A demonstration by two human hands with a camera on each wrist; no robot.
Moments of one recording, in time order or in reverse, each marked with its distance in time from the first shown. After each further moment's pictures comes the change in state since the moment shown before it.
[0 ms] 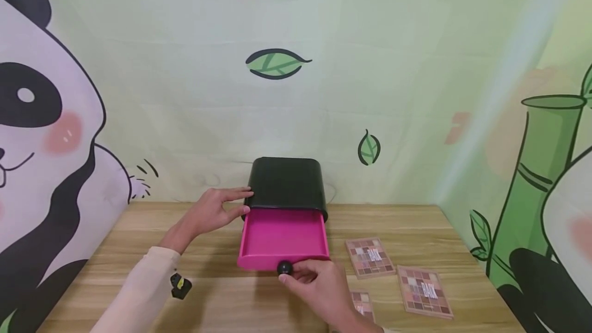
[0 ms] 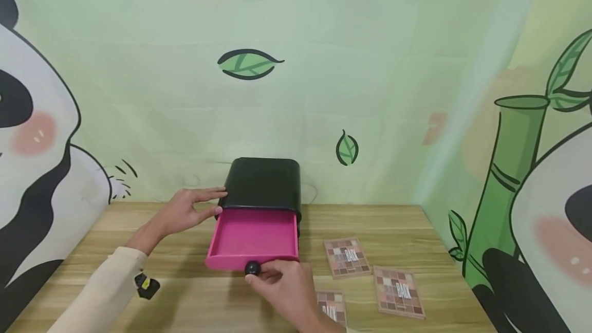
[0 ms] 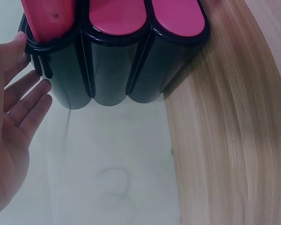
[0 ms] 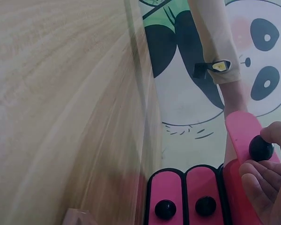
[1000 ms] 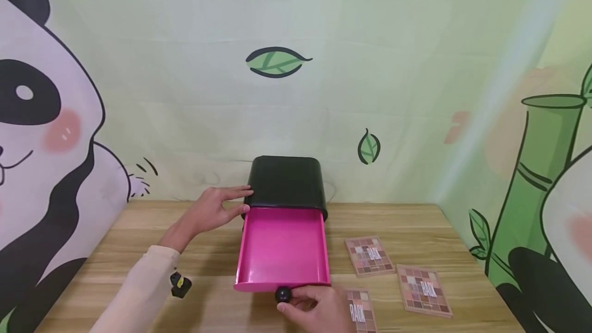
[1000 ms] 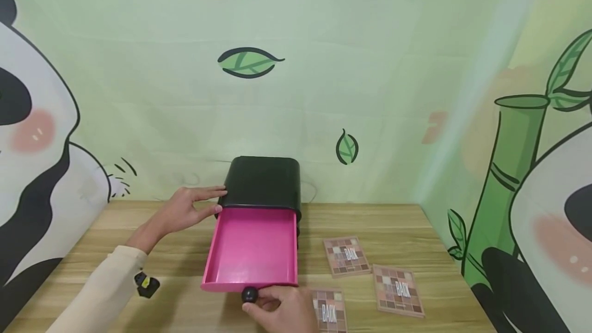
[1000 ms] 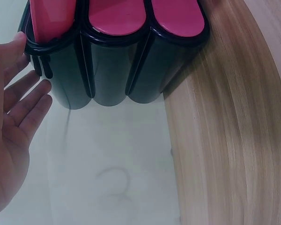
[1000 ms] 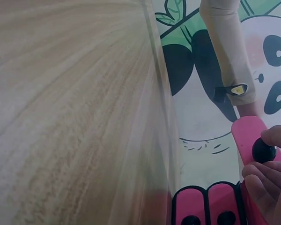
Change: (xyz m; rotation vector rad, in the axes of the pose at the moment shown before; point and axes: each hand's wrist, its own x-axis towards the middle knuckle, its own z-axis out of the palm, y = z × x) left_hand -0.001 0.001 0.001 -0.021 -0.010 -0.025; right_hand -0.037 0.004 0.007 0.071 -0.074 0.087
